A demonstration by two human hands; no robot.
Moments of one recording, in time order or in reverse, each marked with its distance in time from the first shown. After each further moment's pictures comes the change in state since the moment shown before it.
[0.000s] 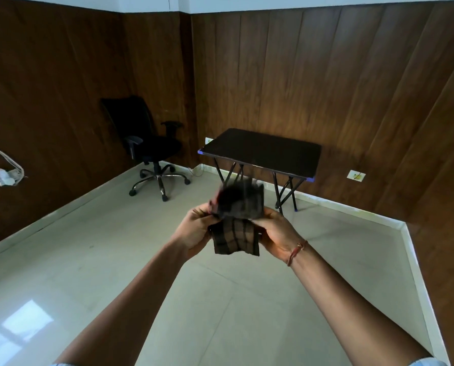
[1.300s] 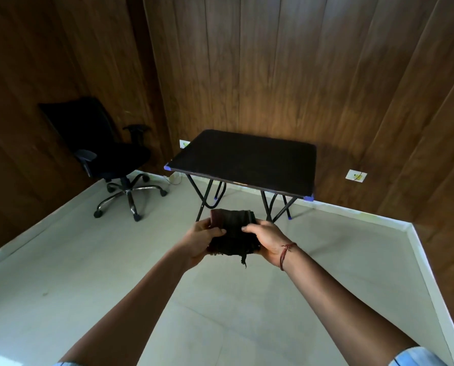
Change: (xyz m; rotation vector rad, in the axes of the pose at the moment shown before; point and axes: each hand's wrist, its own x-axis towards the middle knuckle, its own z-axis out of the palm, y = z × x) left_hand 0.353 -0.053 -0.033 0.260 0.129 -0.355; right_hand 0.303 -0.029 -0.155 -0.142 0.268 0.226
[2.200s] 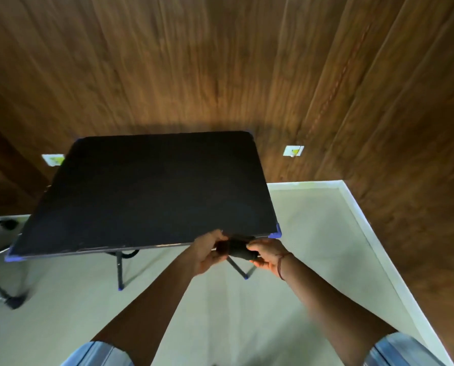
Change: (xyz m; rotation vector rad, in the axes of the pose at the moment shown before) left_hand 0.504 0.063 0.118 0.084 -0.269 -0.443; right_hand 0.381 -0.060 -0.214 0.108 0.537 0.377
